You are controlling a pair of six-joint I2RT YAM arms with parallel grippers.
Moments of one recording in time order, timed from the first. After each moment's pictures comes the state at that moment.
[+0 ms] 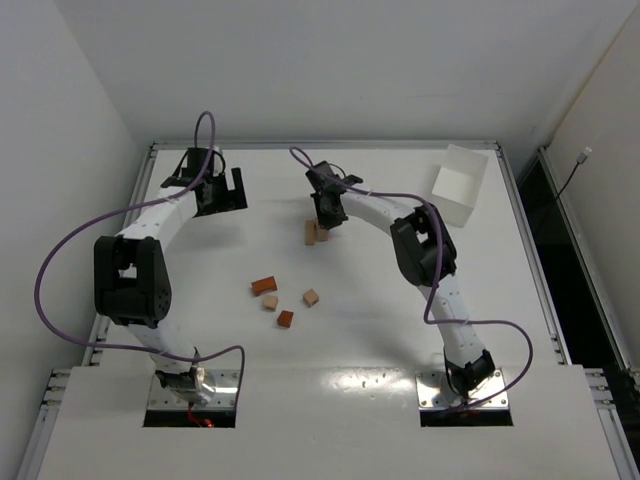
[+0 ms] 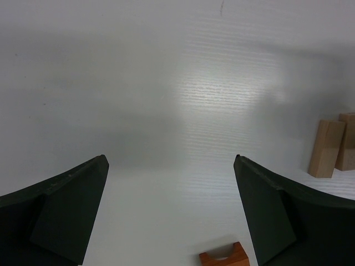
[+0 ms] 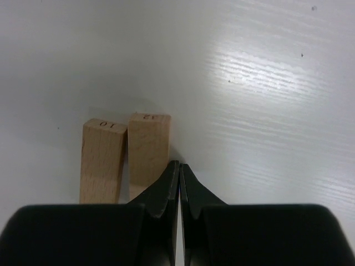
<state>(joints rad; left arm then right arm) -0.05 1.71 1.30 -0.45 -0.02 -0.24 0.59 2.39 1.90 -0.59 0.17 0.34</state>
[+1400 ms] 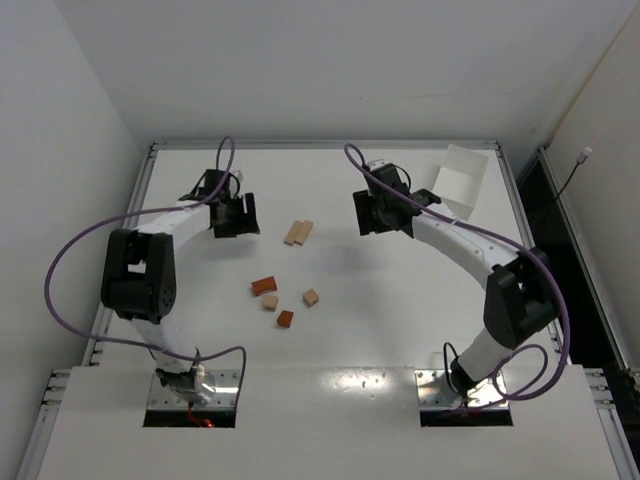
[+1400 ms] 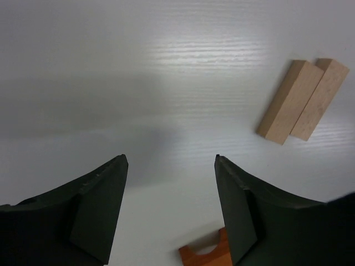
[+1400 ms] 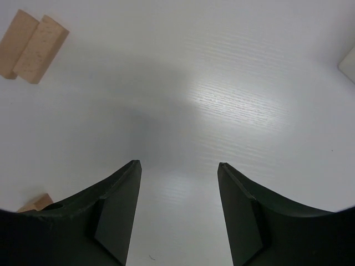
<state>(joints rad) -0.10 1.70 1.11 -0.36 0.12 -0.27 0.51 1.64 1.25 -0.50 0.20 0.22</state>
